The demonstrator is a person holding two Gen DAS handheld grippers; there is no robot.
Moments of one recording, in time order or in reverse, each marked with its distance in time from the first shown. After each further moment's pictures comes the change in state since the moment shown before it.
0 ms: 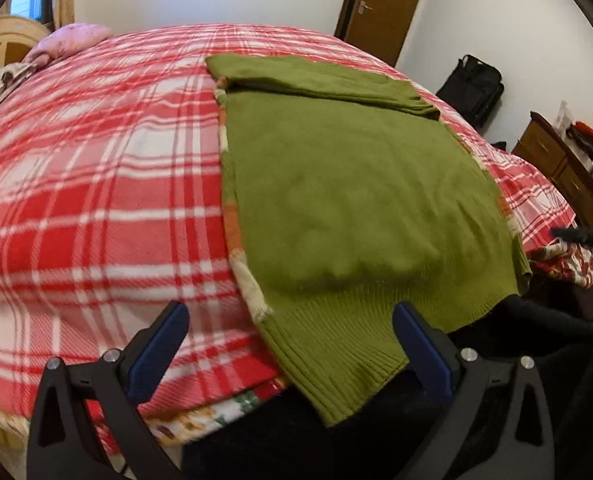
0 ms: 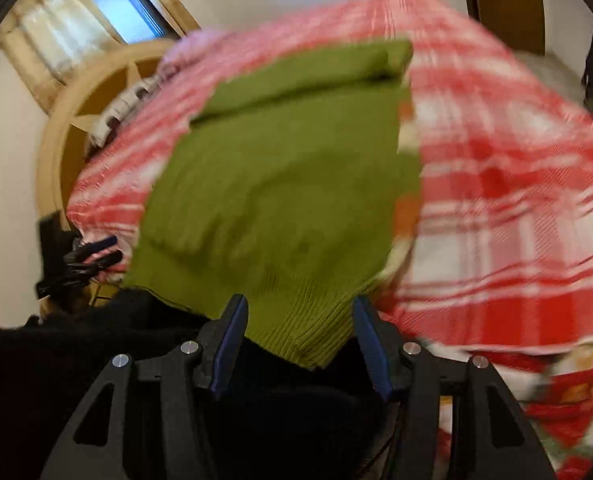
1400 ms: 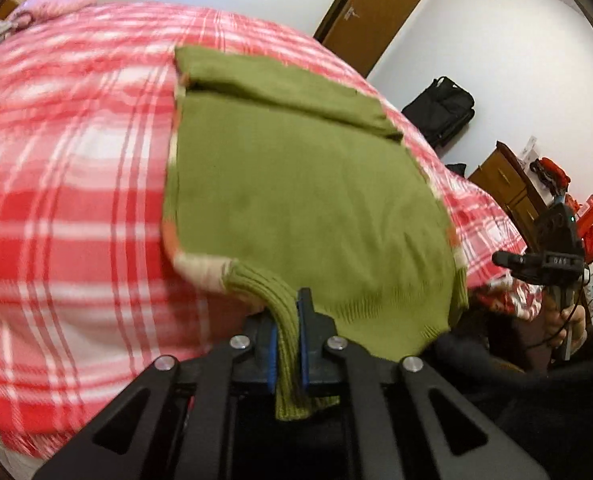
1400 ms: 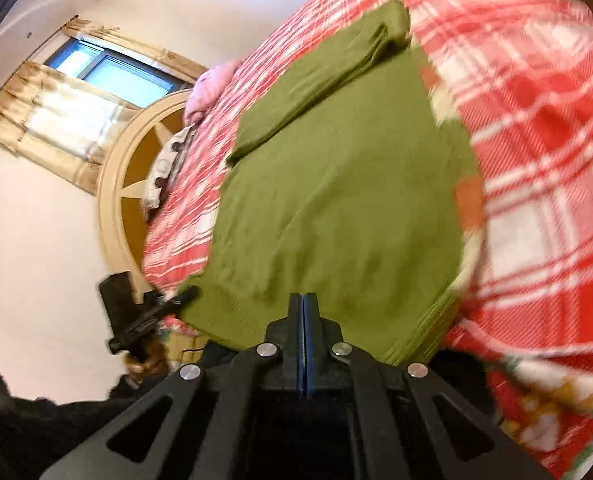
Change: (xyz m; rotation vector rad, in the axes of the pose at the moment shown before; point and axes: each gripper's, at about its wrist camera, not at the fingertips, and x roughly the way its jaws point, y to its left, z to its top) left arm -0.010 -0.003 0.033 -0.083 0.020 -0.213; right arm -0.011 -0.029 0.020 0.212 -0.060 0.239
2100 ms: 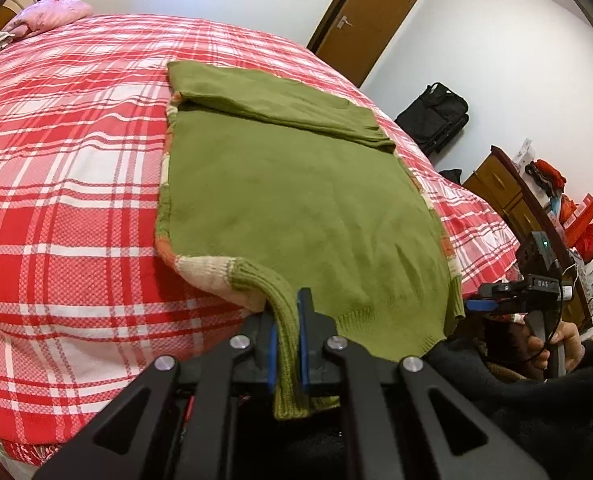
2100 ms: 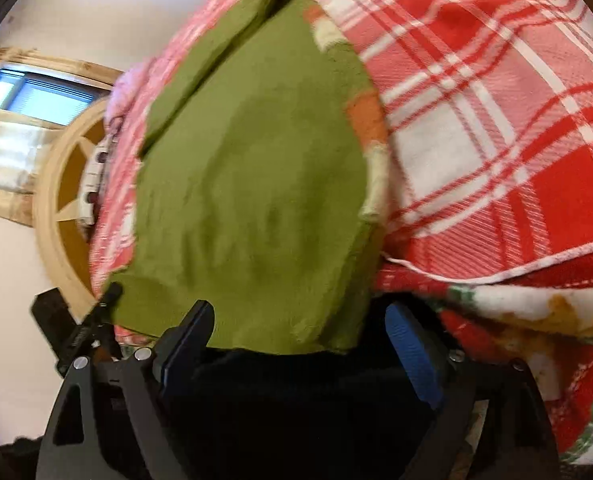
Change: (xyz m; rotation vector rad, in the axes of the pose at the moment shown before) left arm 0.004 -0.006 -0.003 0.002 -0.029 -0.015; right arm 0.031 -0.036 -0.034 0.249 0.119 -0.163
